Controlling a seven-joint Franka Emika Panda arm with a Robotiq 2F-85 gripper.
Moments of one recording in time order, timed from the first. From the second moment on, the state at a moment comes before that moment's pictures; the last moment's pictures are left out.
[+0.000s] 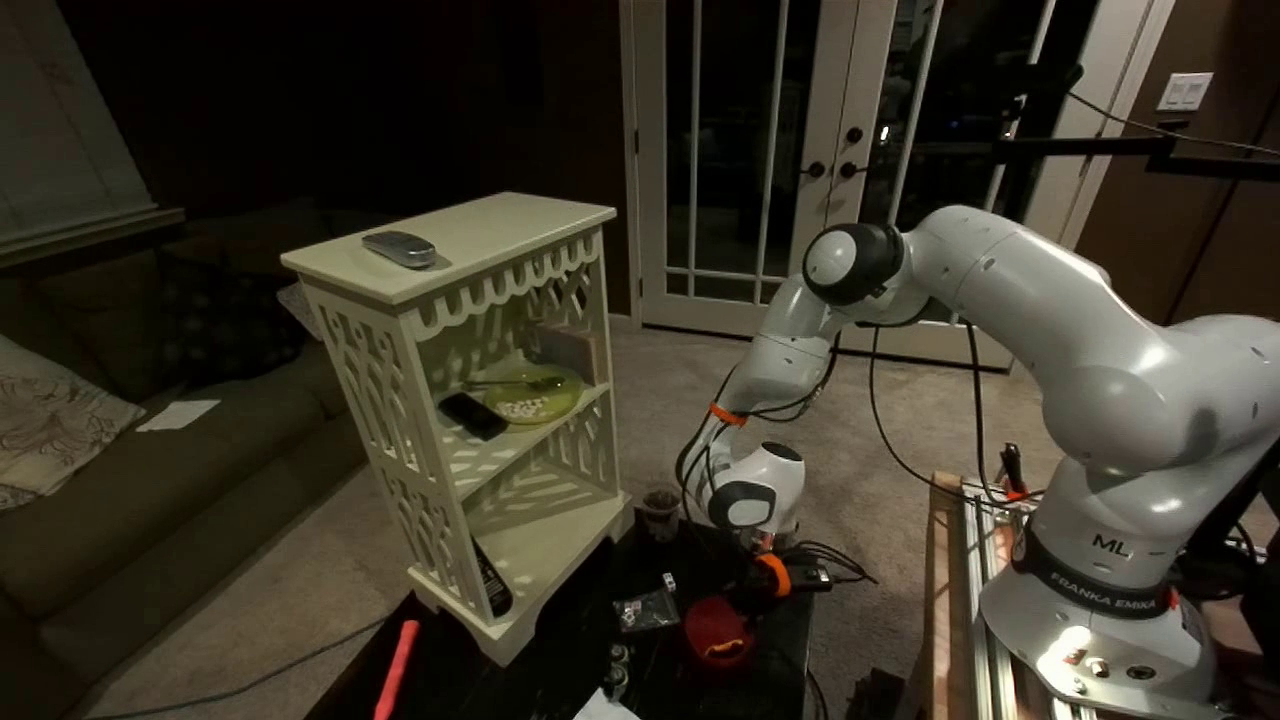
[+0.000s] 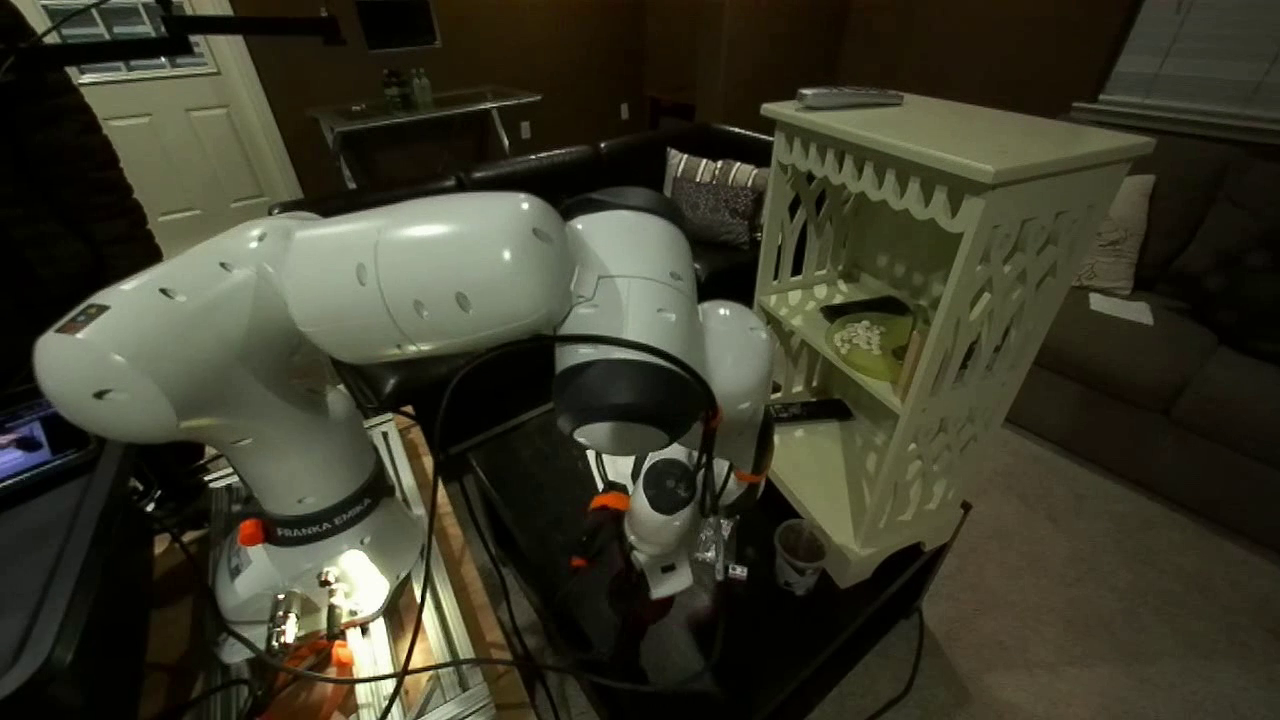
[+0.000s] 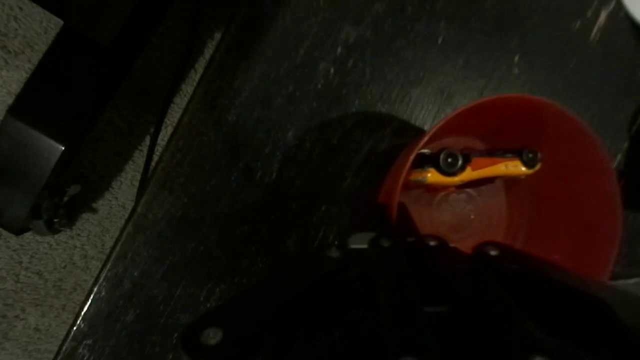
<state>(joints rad) -0.73 1.33 0.51 -1.91 1.83 3.40 -1.44</state>
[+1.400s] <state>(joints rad) -0.52 1.15 0.46 -2.02 1.84 3.32 -1.48</state>
